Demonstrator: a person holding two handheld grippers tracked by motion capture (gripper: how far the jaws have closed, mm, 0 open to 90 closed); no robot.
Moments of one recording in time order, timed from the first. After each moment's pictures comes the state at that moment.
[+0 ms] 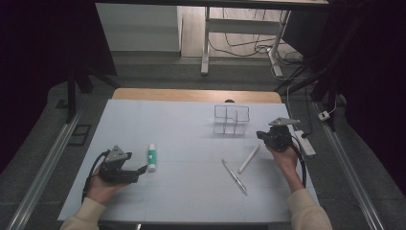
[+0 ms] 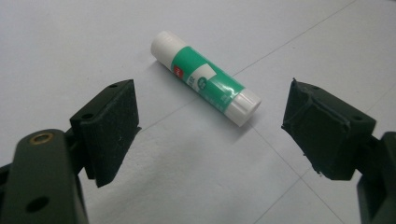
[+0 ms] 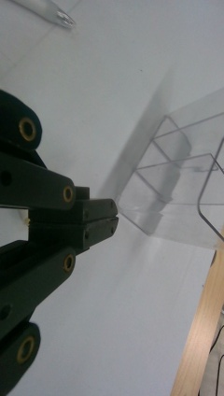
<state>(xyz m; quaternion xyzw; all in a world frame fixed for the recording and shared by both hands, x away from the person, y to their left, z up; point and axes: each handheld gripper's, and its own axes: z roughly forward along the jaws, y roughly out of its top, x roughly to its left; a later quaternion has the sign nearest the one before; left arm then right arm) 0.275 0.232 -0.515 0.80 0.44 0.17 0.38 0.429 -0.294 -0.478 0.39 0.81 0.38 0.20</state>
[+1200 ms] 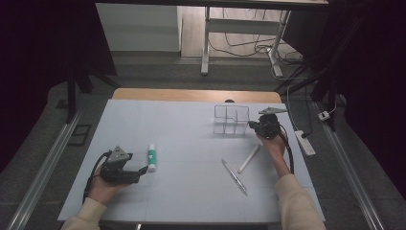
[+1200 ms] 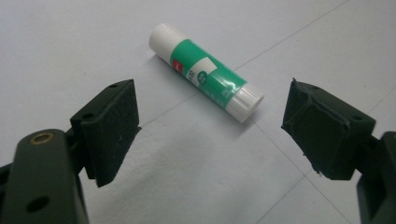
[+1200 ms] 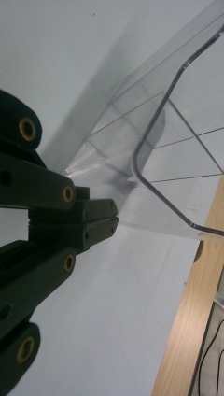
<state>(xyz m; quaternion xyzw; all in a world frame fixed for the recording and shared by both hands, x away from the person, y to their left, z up) 0.276 0.229 -0.519 0.80 0.44 0.17 0.37 0.482 -0.270 -0.492 0.40 0.80 0.38 0.21</state>
